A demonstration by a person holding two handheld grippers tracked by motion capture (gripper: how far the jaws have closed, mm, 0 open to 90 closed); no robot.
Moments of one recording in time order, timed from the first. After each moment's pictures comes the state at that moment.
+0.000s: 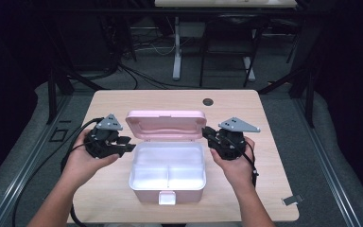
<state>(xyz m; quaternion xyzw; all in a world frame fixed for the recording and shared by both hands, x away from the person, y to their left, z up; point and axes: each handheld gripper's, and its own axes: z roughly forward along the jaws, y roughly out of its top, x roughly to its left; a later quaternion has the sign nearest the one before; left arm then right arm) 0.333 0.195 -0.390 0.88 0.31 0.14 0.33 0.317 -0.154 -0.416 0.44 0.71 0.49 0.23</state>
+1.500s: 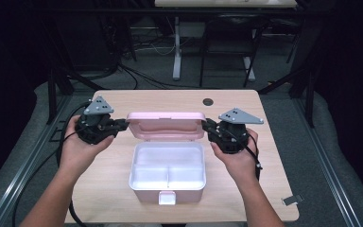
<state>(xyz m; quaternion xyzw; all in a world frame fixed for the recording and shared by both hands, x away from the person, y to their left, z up) 0.335 0.199 -0.349 0.84 0.33 0.21 0.37 0.313 -0.151 -0.380 0.42 0.72 0.49 0.25</state>
